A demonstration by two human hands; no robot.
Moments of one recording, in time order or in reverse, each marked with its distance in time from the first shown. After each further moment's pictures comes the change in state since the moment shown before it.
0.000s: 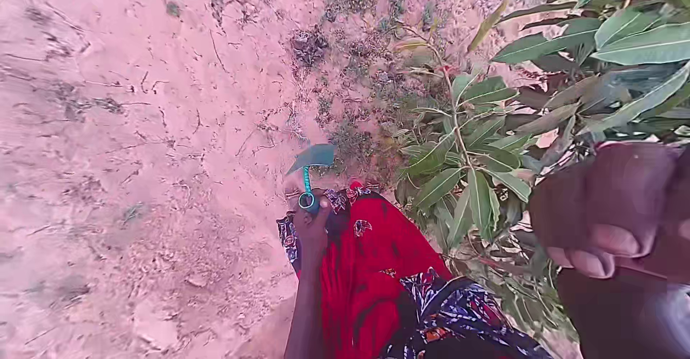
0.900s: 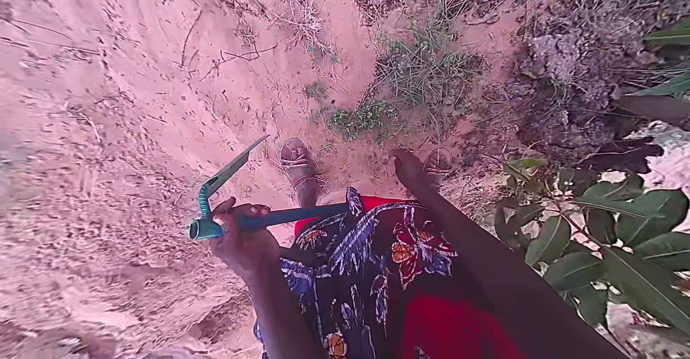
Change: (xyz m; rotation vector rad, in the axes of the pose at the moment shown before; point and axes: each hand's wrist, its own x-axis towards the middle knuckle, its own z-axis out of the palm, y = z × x) left_hand 0.080 -0.358 -0.250 0.136 0.634 -0.133; right_hand -0.126 0.774 -0.218 -1.036 -0.171 1.238
